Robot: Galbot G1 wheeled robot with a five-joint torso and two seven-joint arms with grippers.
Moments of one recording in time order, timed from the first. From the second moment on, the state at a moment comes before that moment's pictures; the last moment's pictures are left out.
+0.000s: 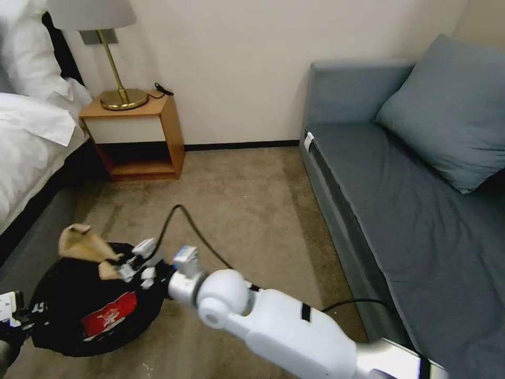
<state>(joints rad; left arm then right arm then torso) 1.72 -1.33 -1.30 -2.13 -0.55 0.74 0.13 -0.62 1.54 -0.66 1.61 0.68 -0.28 0.01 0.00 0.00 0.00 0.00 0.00</state>
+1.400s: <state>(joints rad) 1.71 -1.33 -1.27 -2.16 -0.60 0.74 0.07 -1.19 1.23 0.11 2.01 0.25 -0.18 -0.01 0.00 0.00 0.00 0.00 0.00</state>
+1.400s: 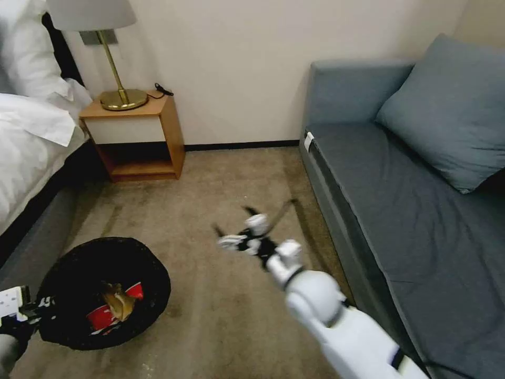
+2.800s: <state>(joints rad) 1.61 -1.29 -1.27 -1.84 -0.92 0.74 -0.13 -1.59 1.33 0.37 2.14 0.12 0.04 -0.05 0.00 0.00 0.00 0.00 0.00</state>
